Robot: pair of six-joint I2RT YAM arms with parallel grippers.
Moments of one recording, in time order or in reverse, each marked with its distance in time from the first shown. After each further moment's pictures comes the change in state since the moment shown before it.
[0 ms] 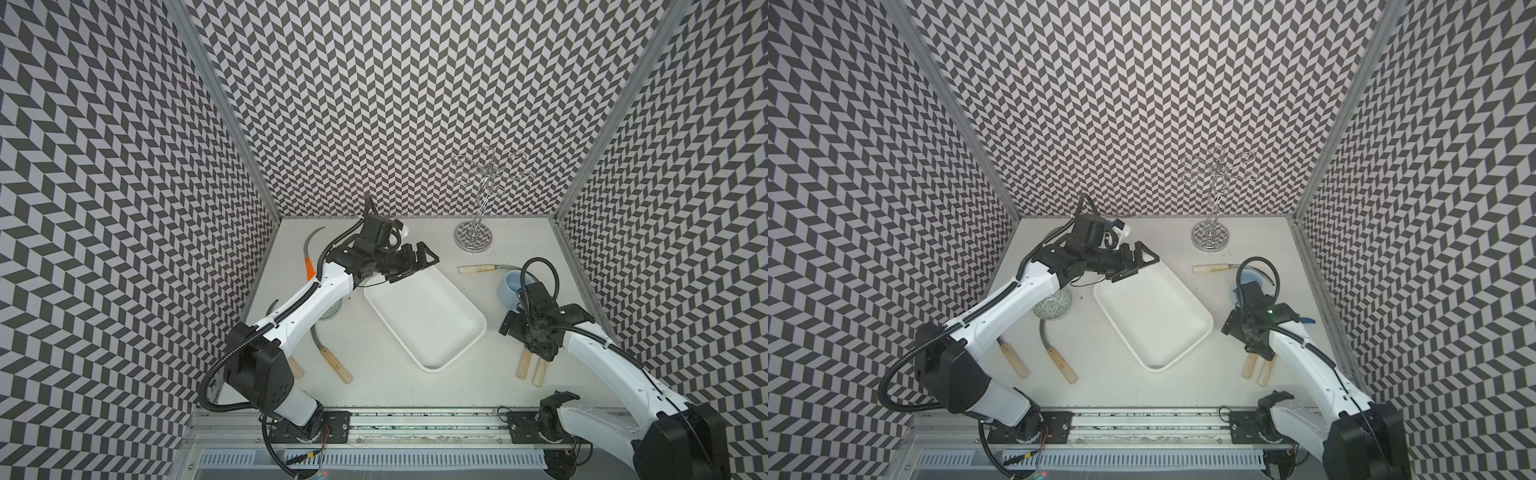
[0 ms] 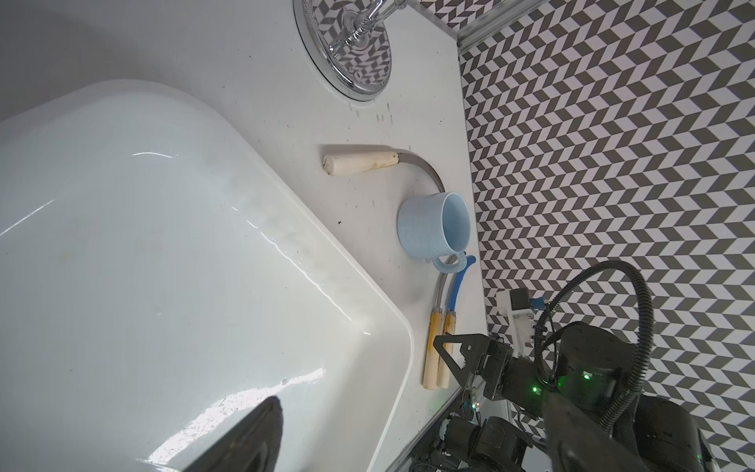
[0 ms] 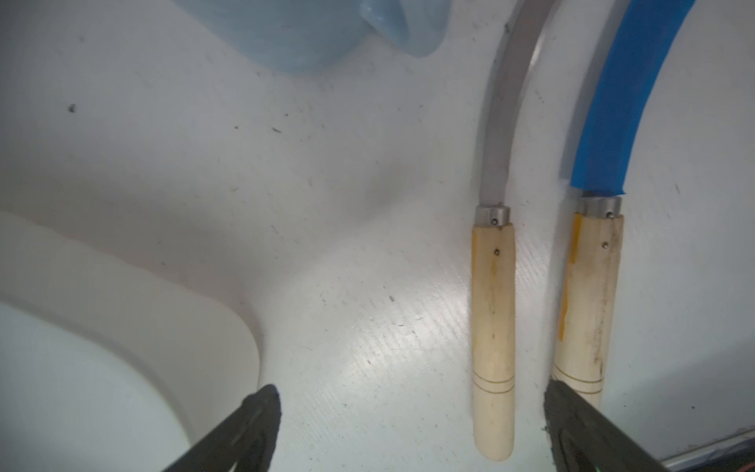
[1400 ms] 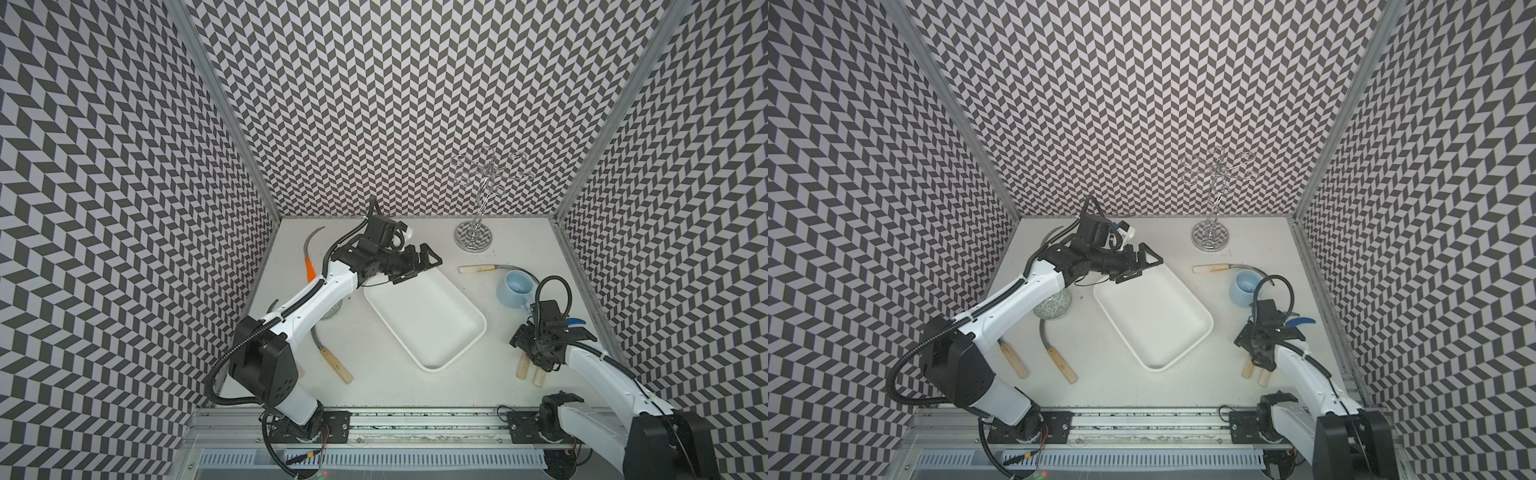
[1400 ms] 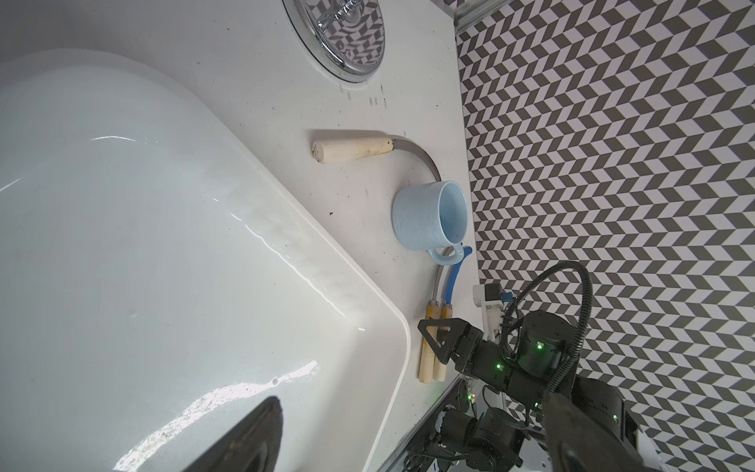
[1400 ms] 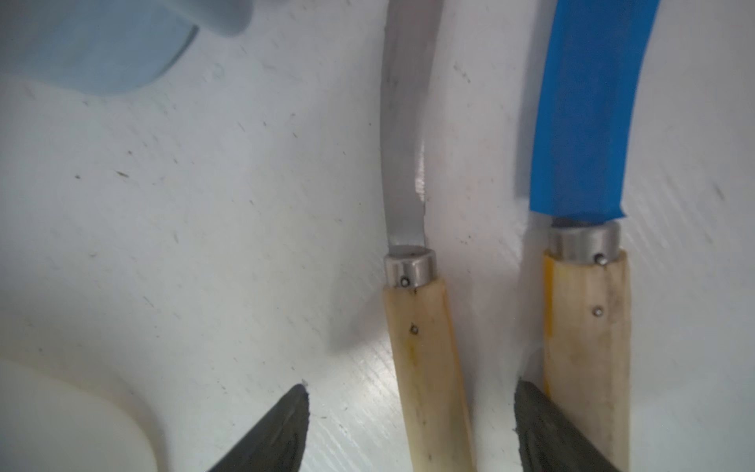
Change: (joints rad) left arm -0.006 0.032 0.001 0.018 0.037 -0.003; right arm -0.165 -0.050 -0.263 0.276 -0.060 -0.048
